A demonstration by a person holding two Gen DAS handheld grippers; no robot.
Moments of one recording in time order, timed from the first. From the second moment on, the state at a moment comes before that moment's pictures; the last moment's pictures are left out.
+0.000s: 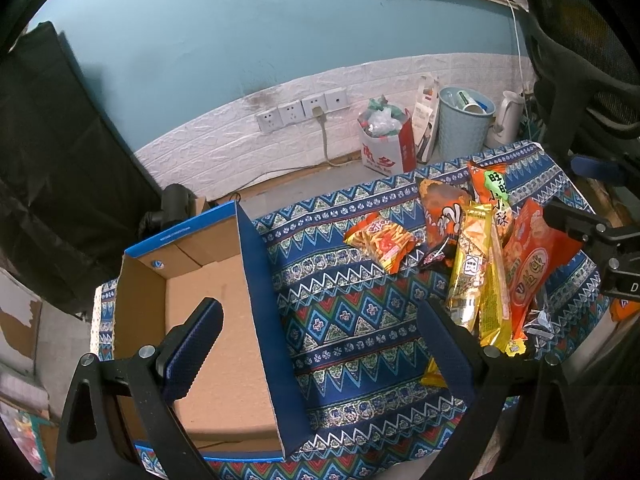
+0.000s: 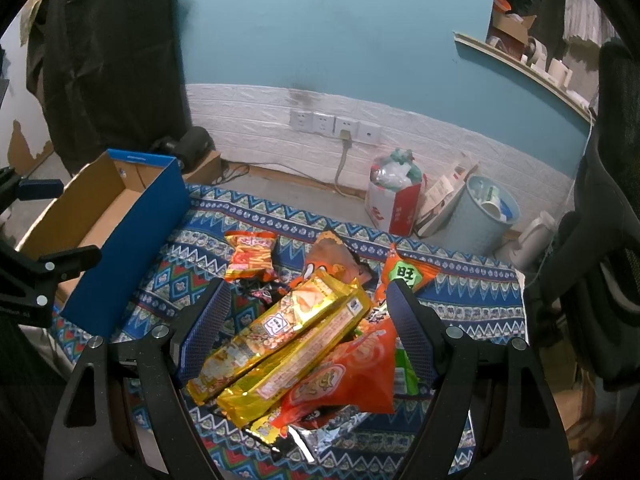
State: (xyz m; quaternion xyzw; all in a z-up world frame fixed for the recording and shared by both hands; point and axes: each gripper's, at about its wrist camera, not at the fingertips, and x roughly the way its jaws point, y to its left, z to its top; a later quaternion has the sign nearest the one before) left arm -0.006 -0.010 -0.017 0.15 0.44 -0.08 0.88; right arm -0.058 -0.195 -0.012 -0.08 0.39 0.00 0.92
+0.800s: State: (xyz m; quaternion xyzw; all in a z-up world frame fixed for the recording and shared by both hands) left arm 0.004 -0.032 -0.023 0.15 0.45 -0.10 0.87; right arm -0.057 -0.228 -0.016 -0.06 0.41 -0.04 0.91
